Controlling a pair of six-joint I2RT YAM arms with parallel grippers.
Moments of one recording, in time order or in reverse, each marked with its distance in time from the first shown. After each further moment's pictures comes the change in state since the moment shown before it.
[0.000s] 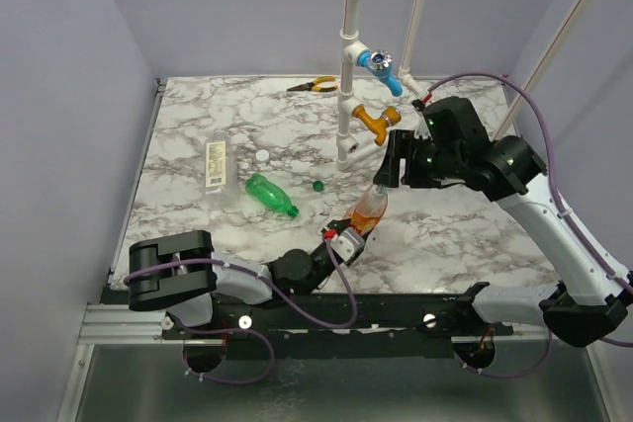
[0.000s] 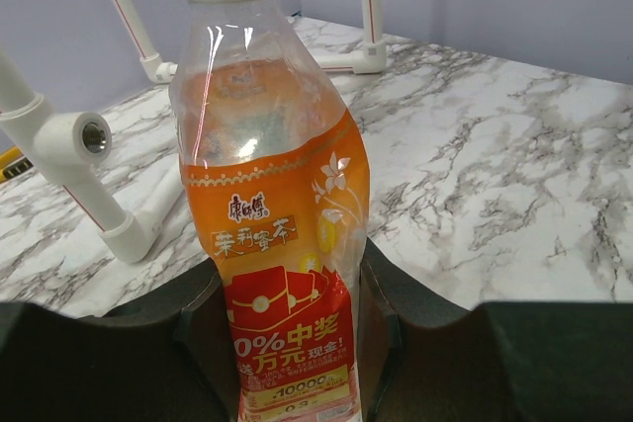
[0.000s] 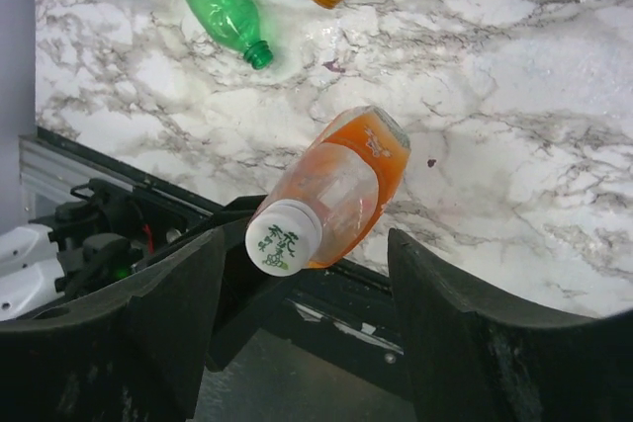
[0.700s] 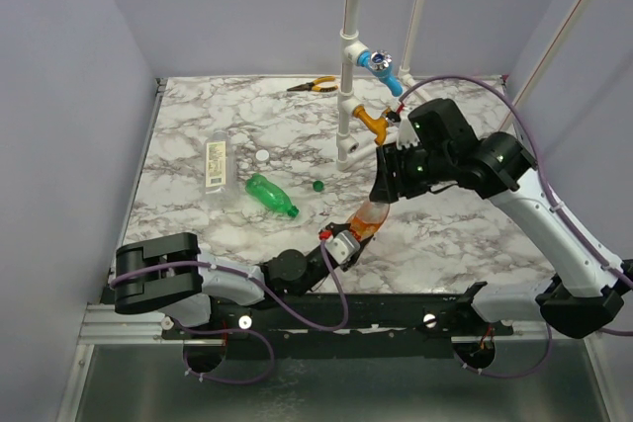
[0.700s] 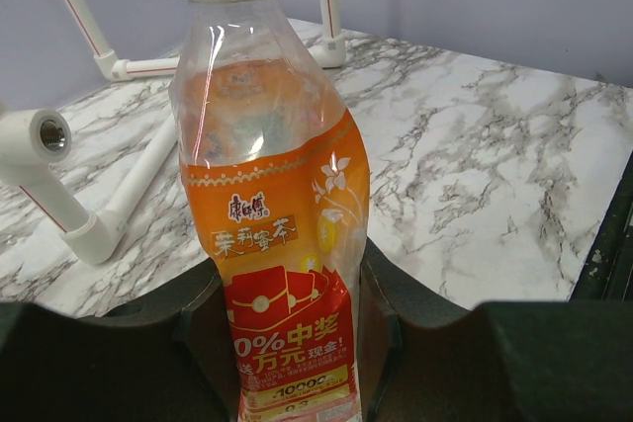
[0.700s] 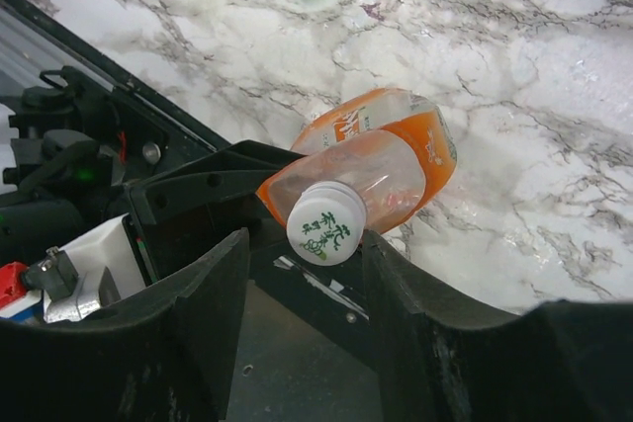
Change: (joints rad) left arm 0.000 -0.086 -0.047 -0.071 0.095 -0.064; right arm 0.059 0.045 0.056 -0.070 -0.140 -0.208
